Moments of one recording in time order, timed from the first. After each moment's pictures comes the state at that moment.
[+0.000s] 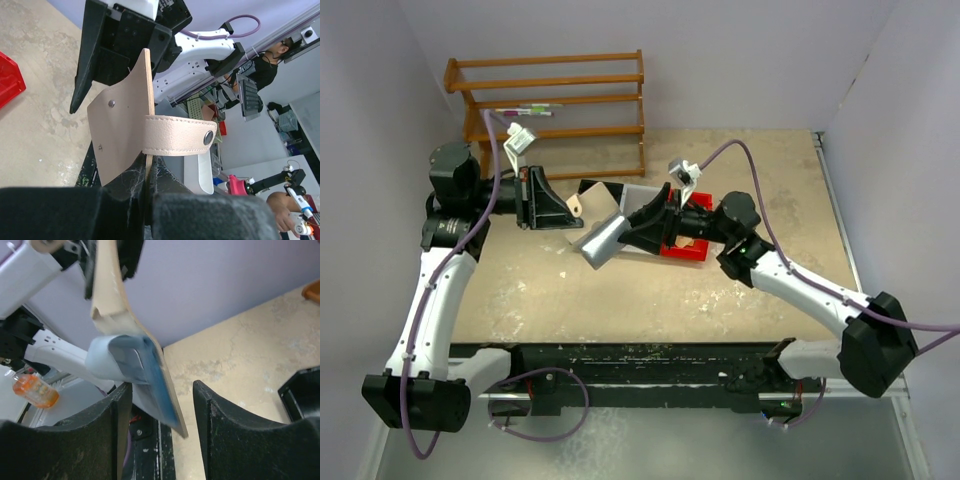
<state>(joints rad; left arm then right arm) -0.06 1.08 1.19 -0.17 1.46 -0.73 0.67 1.28 0.85 0.61 -0.73 0.59</state>
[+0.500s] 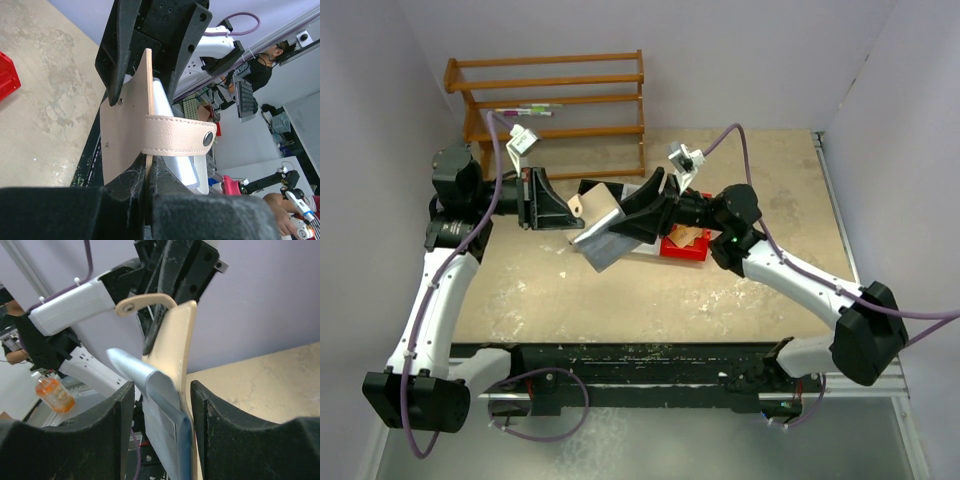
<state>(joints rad) -0.06 1.08 1.15 -0.08 1.46 -0.83 0.70 1.34 0.96 0.81 -0.79 0.69</state>
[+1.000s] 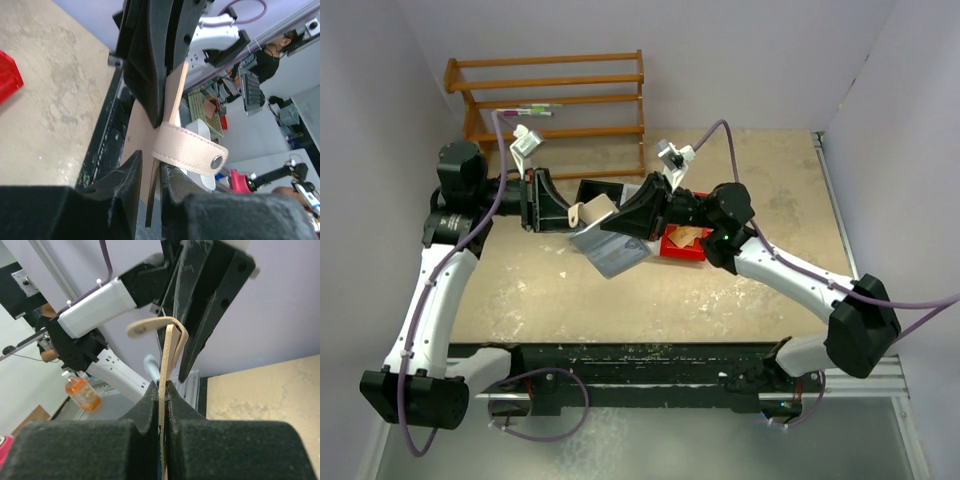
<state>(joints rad) -0.09 1.09 1.17 -0.21 1.46 -0.69 0.74 1.41 1.03 0.90 -0.83 0.82</state>
